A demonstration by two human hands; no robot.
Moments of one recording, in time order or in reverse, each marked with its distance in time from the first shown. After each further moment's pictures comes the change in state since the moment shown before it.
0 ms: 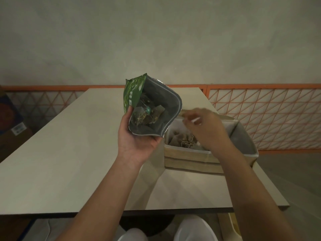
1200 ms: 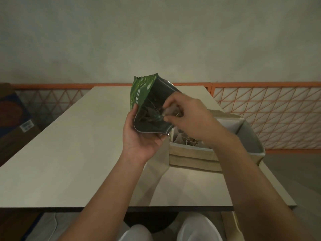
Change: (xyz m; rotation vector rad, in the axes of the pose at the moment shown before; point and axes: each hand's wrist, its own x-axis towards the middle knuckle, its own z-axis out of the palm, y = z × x) left_hand -0.002 0.003 0.000 0.128 0.056 0.036; right_hand 0.005 -0.058 0.001 0.080 -0.208 -0.280
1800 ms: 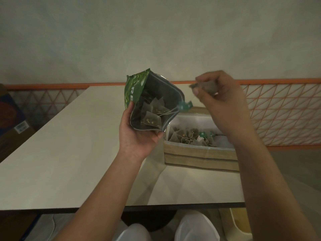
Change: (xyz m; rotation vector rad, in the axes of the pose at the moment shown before) left_hand 0.009 -0.006 0.000 -0.040 -0.014 -0.008; right_hand -0.022 0.018 -0.041 0.330 0.484 -0.025
